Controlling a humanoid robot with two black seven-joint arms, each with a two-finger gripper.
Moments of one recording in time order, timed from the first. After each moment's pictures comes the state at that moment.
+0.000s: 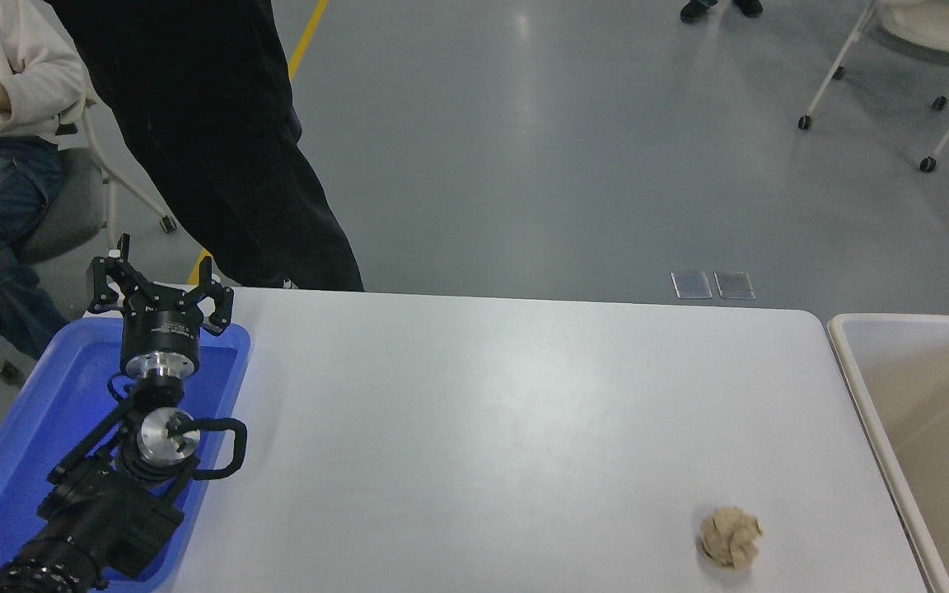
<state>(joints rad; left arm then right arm) -0.52 0.14 -1.19 -0.59 0.09 -0.33 -0.56 1.18 -1.06 -0.27 1.05 -0.44 0.11 -0.04</state>
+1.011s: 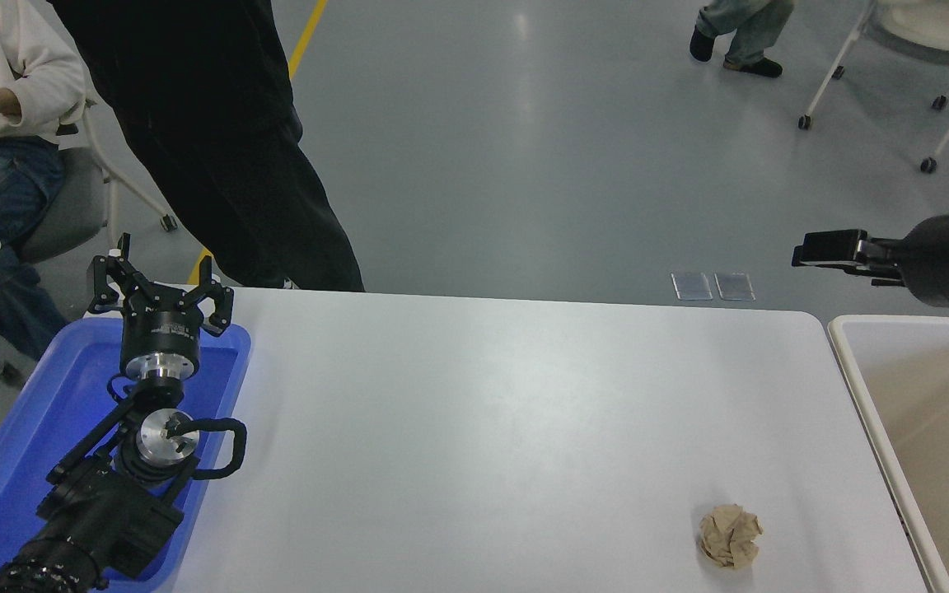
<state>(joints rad) -0.52 0.14 -1.19 -0.59 0.09 -0.33 -0.56 2.17 -0.76 -1.16 1.61 -0.52 0.23 -0.03</state>
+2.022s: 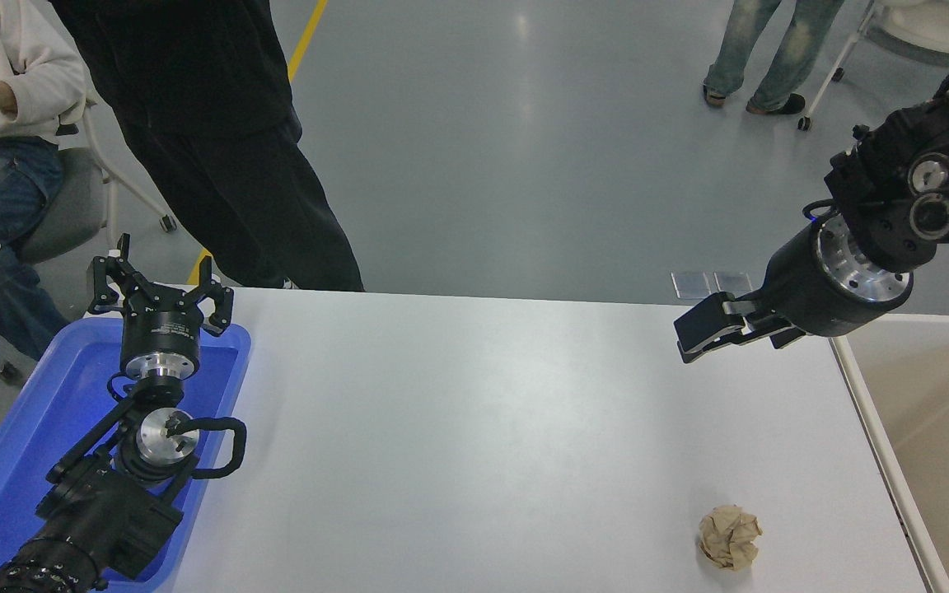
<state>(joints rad) -0.52 0.14 -1.19 -0.59 0.09 -0.33 -0.56 2.32 -0.42 -1.20 1.69 -0.32 0.49 -0.04</state>
